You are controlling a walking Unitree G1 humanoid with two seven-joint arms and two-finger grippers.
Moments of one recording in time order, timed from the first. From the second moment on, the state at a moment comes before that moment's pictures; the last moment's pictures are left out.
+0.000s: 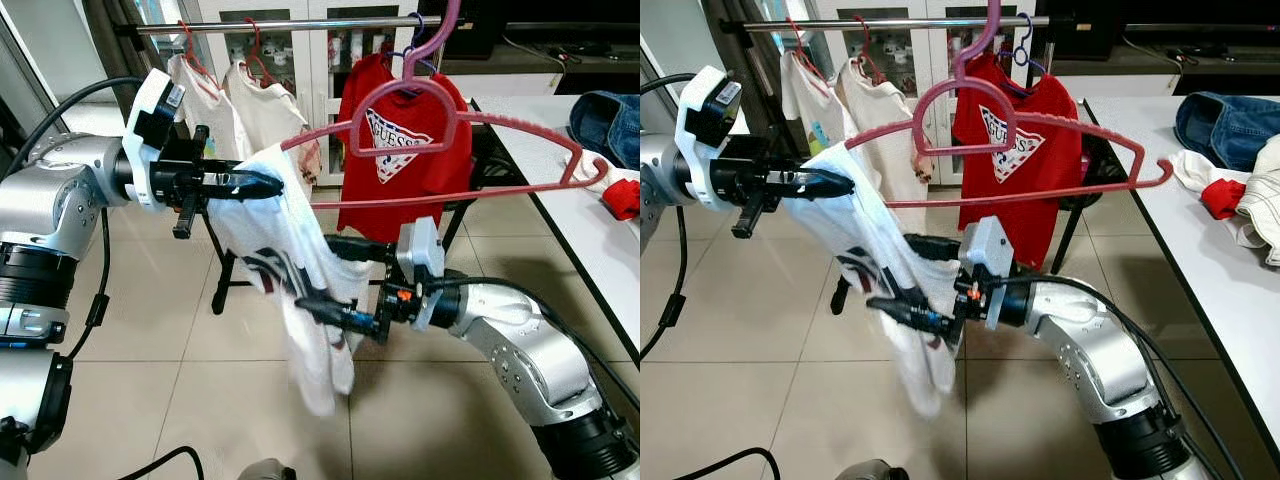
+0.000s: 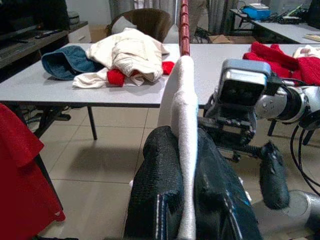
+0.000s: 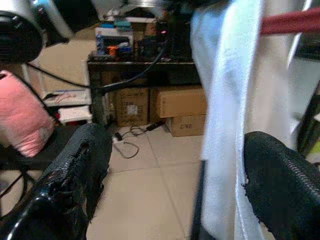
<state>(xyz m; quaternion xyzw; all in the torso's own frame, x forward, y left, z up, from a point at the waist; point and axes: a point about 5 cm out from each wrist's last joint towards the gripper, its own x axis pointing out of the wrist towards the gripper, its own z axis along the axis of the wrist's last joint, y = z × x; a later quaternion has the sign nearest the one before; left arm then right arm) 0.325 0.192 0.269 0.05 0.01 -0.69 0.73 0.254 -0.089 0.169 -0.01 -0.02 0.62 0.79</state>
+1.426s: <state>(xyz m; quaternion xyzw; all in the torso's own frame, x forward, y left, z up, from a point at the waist) 0.317 0.199 0.273 0.06 0.02 -0.68 0.73 0.271 -0.130 0.064 -0.15 0.18 0.54 0.81</state>
